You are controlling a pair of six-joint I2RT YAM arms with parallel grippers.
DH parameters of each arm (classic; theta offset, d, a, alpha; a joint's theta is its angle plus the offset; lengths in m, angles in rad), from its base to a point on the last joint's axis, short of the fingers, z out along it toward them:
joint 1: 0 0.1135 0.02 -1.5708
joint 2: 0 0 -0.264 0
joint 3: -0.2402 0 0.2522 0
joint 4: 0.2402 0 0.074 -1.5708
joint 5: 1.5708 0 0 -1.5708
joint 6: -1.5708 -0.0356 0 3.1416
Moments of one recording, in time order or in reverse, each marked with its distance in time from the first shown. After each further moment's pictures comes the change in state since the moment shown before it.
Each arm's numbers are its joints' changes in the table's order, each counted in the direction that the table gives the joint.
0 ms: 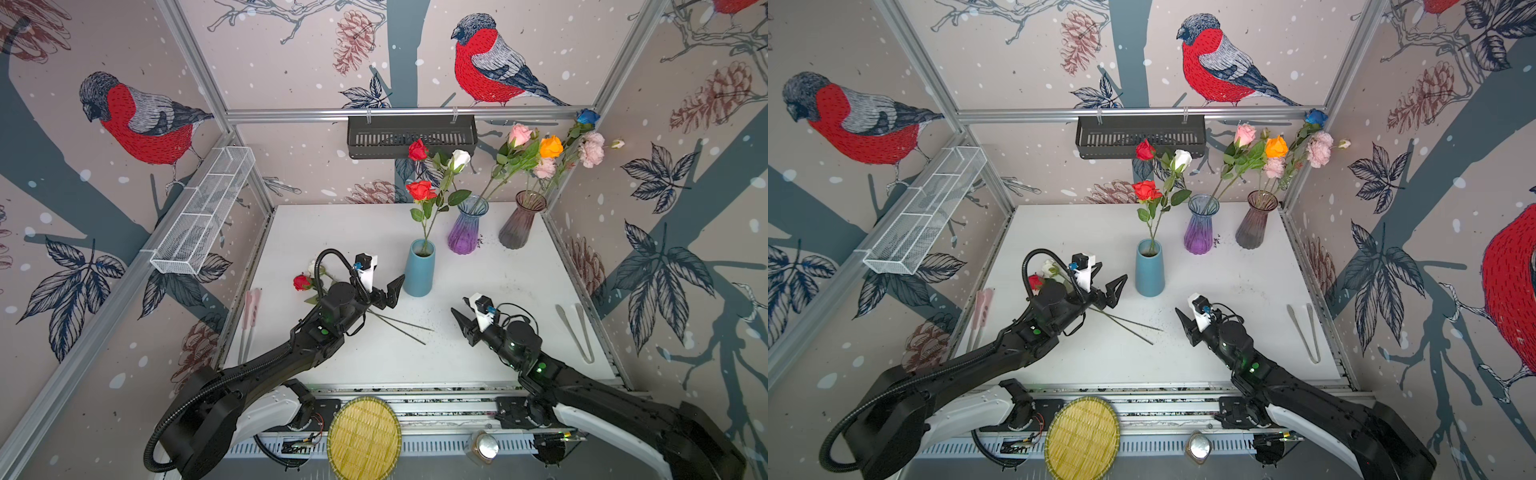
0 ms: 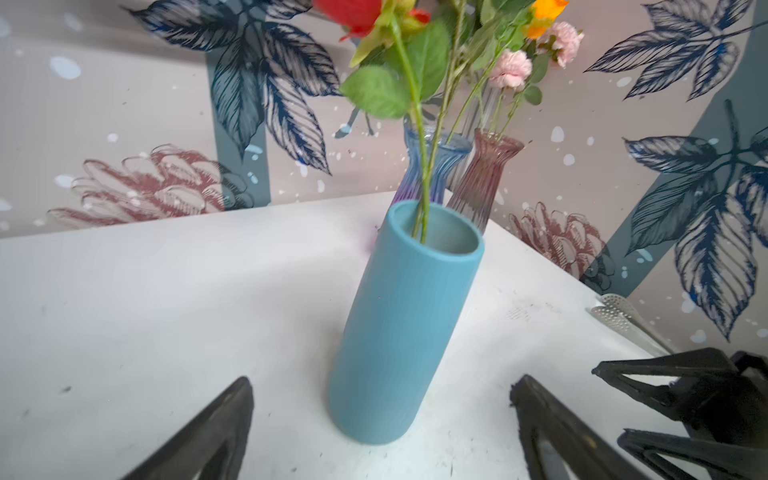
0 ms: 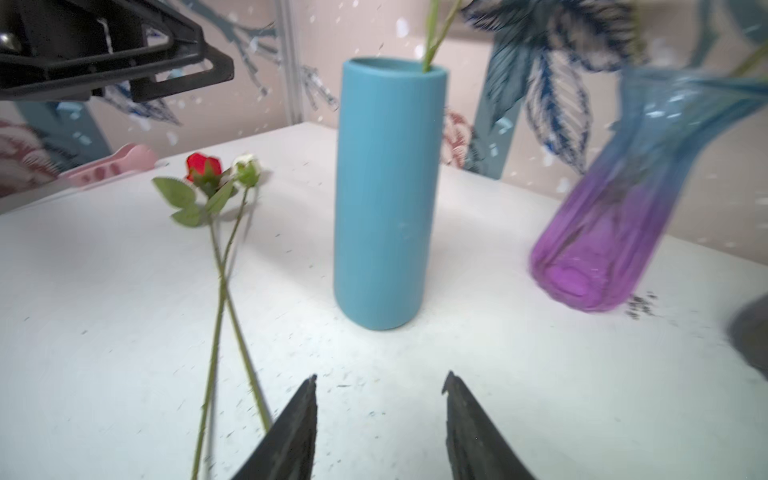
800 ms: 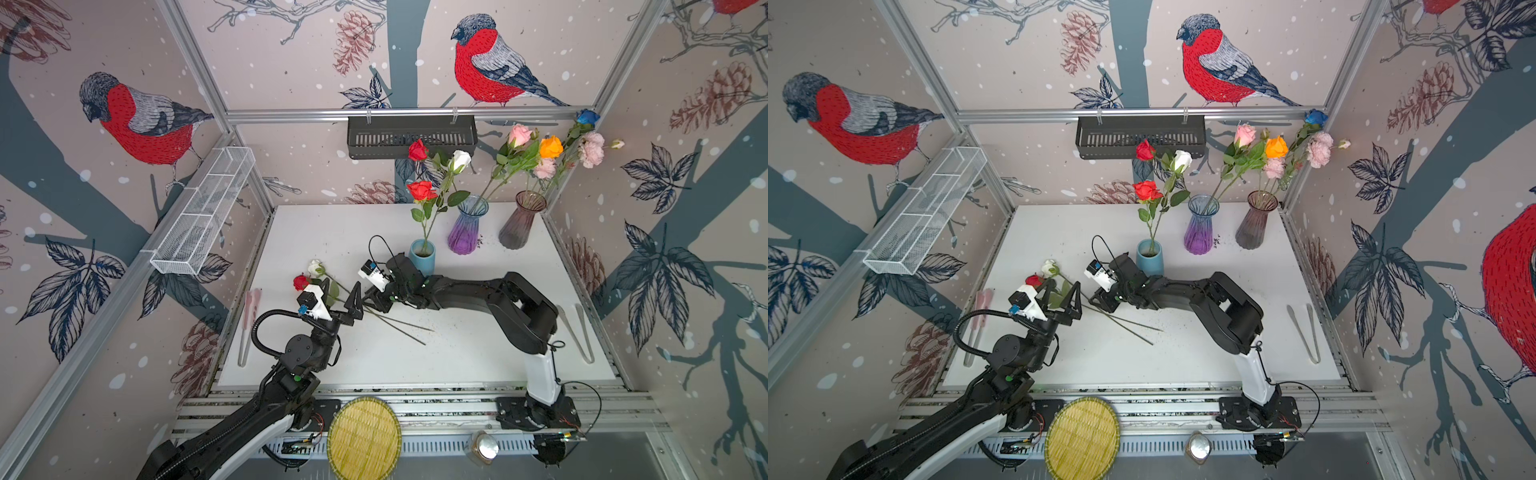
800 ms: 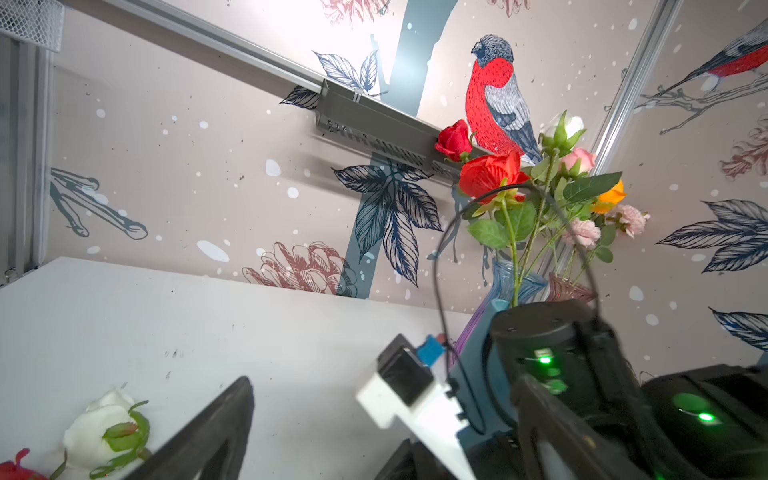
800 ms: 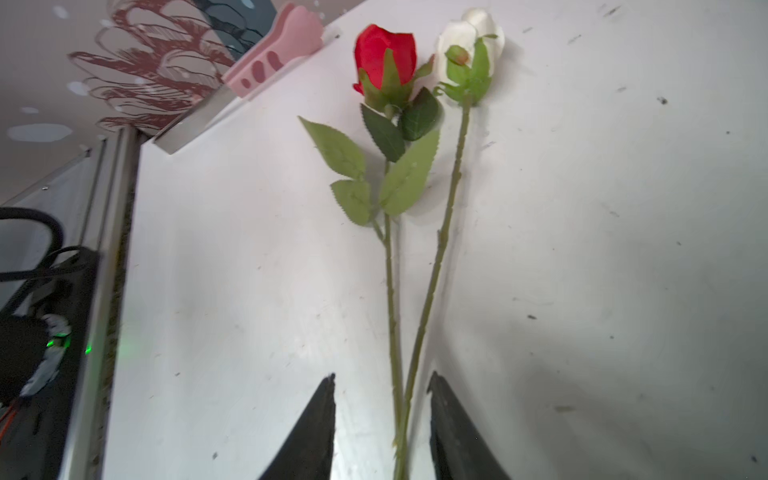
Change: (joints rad) left arm -0.017 -0.509 0.321 -0.162 -0.339 0.013; right arm 0.118 1.225 -1.226 0.486 -0.444 -0.080
